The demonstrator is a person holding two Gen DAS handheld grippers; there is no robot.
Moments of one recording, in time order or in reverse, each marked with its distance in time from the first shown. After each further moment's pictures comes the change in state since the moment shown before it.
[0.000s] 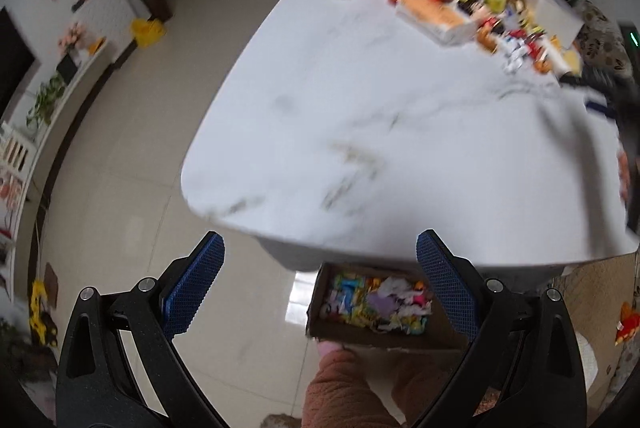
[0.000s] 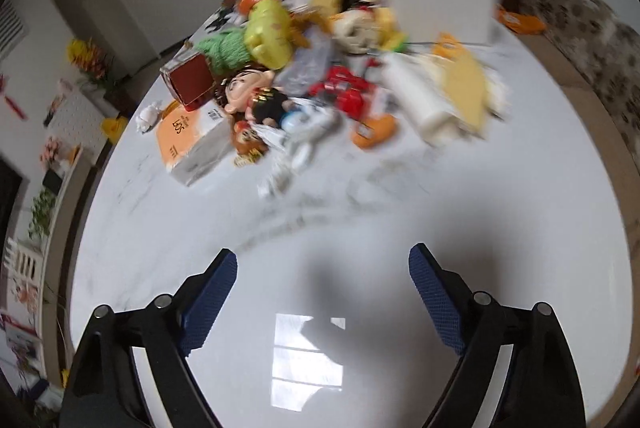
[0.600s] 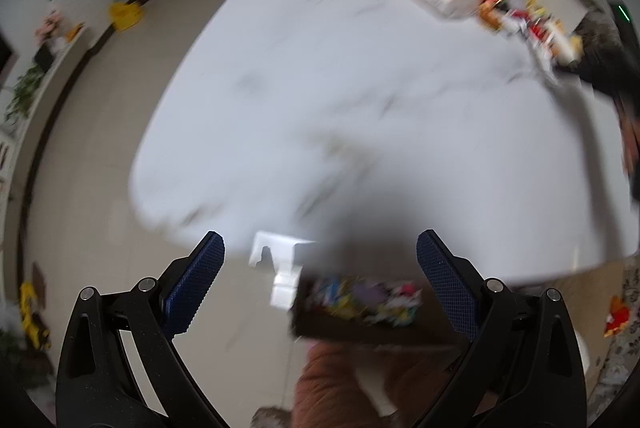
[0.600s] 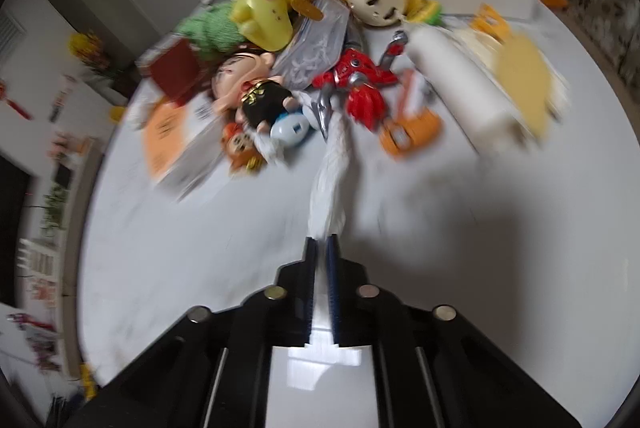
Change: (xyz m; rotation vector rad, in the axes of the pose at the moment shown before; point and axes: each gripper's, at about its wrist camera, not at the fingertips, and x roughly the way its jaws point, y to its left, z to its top) left arm 0.047 -0.022 0.040 0.032 0.051 -0.099; right arm 0.013 -0.011 0.007 0.057 0.097 0.106
